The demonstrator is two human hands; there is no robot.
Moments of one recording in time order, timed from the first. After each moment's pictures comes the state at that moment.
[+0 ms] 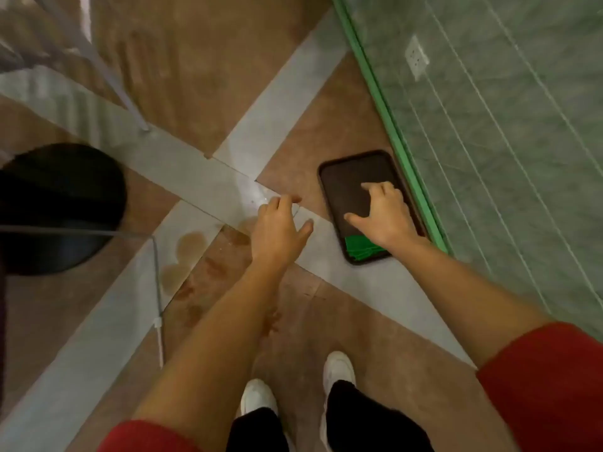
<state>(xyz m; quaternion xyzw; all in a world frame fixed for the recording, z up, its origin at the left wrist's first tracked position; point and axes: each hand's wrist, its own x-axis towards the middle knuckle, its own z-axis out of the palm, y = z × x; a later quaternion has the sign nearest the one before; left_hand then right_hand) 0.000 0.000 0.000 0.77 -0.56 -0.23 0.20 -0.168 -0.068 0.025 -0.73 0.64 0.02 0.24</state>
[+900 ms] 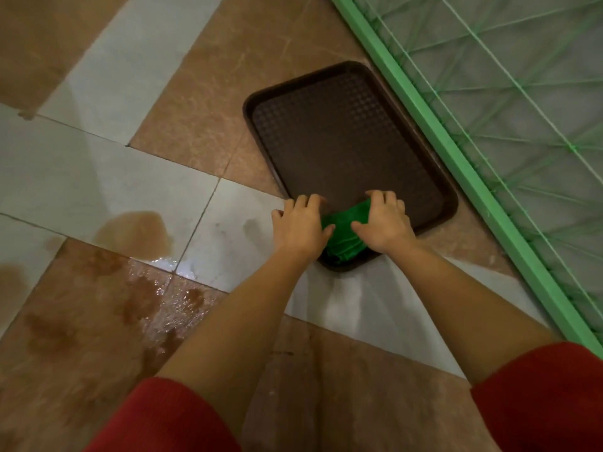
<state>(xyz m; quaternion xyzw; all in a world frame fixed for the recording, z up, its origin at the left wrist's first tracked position) -0.144 -0.125 -0.402 0.68 -0.69 -0.24 0.05 -0.288 -0.141 -0.380 -0.62 0.74 0.06 0.26</state>
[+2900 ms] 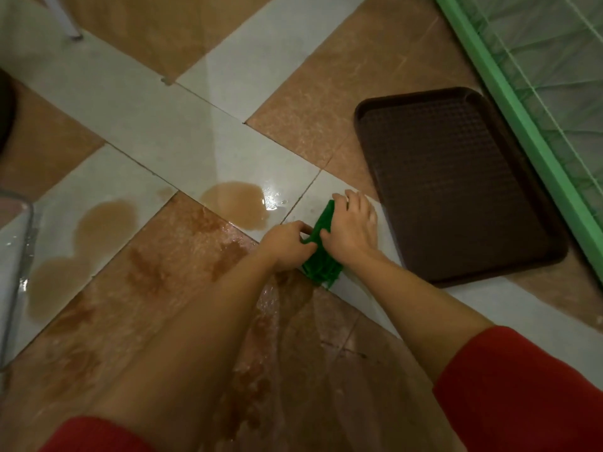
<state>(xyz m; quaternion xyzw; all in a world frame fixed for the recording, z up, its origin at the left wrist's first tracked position) 0.029 -0.062 -0.411 0.71 -0.54 -0.46 0.08 -0.094 -0.105 -0.414 -0.78 0.61 0.01 0.17</state>
